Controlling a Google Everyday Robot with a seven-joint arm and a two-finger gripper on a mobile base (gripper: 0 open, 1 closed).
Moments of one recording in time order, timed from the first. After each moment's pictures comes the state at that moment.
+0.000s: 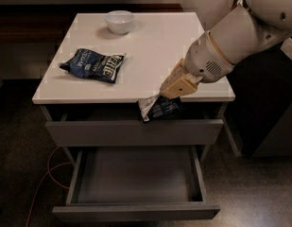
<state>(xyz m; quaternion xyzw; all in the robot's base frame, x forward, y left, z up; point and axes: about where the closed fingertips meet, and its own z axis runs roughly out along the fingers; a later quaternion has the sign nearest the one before) 0.495 -0.071 0.913 -0.60 0.73 0.21 0.26</state>
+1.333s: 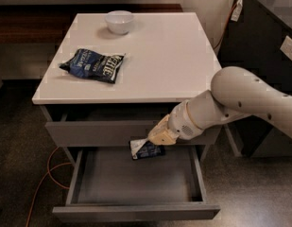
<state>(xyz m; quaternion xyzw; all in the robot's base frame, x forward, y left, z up) 0.488 -0.044 0.748 -0.54 0.76 0.26 0.26</state>
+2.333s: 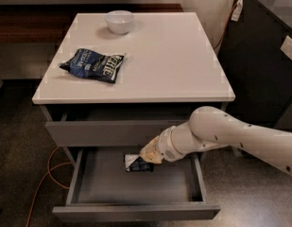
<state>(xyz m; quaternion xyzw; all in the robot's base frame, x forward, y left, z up) 0.493 -0.019 0.644 -0.50 0.78 0.24 0.27</state>
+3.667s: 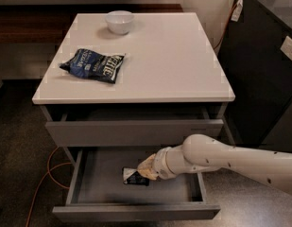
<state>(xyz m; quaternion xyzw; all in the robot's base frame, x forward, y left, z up) 0.489 -0.007 0.552 -0.48 0.79 0.26 0.29</state>
